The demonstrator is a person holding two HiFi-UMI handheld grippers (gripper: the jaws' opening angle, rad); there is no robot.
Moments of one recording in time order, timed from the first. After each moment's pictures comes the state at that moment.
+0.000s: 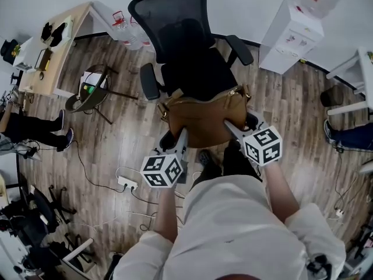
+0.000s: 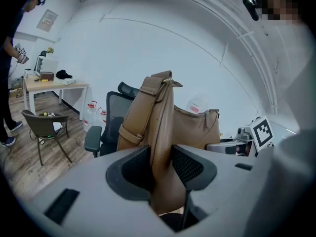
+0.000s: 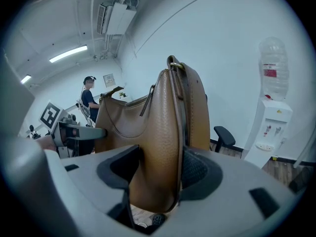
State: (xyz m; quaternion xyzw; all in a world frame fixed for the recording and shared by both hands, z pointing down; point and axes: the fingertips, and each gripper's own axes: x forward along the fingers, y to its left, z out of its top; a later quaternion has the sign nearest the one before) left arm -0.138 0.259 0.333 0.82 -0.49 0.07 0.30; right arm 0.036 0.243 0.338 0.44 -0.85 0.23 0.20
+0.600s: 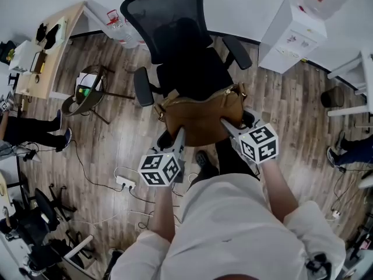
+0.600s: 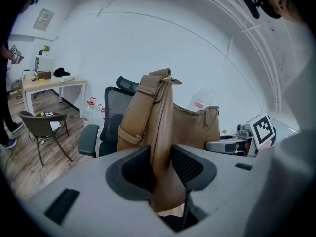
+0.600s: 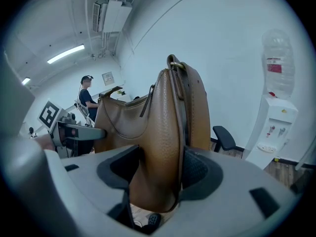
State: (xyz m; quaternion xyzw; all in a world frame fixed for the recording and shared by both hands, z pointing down) left arm -0.108 0.211 0.348 0.80 -0.49 0.10 0.31; right arm 0.061 0.190 0.355 0.42 -0.85 0.24 0.21
